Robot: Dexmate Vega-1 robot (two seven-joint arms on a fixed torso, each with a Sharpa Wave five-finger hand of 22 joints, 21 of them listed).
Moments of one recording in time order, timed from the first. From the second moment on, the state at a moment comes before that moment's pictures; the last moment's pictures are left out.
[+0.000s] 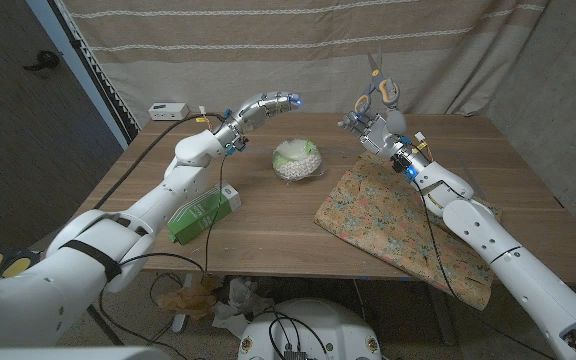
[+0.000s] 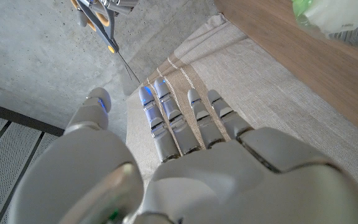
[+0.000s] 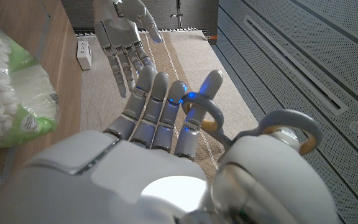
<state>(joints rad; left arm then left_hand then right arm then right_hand) 0.40 0.38 0.52 -0.85 -0.57 -0.62 -0.69 0.57 -0.16 0.44 -0.15 0.29 0.80 -0.22 0.26 0.20 0.82 -0.22 0.26 0.24 0.47 -0.05 0.21 0.23 0.32 0.01 0.26 0.21 -0.96 -0.57 -0.27 -1.72 1.14 0.06 0.47 0.46 -0.09 -0.31 0.08 0.46 0.80 0.01 1.09 0.55 0.56 -0.02 1.21 1.10 0.41 -0.05 1.05 0.99 0.32 -0.04 1.08 0.33</state>
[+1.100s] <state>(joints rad) 0.36 0.46 0.60 -0.94 -0.43 -0.54 -0.72 0.72 -0.16 0.44 -0.14 0.28 0.66 -0.22 0.19 0.20 0.56 -0.21 0.21 0.23 0.35 -0.04 0.20 0.21 0.30 0.03 0.25 0.21 -1.02 -0.62 -0.23 -1.79 1.17 0.08 0.47 0.47 -0.08 -0.30 0.07 0.45 0.80 0.02 1.06 0.53 0.55 -0.02 1.21 1.06 0.41 -0.05 1.05 0.95 0.32 -0.04 1.08 0.31</state>
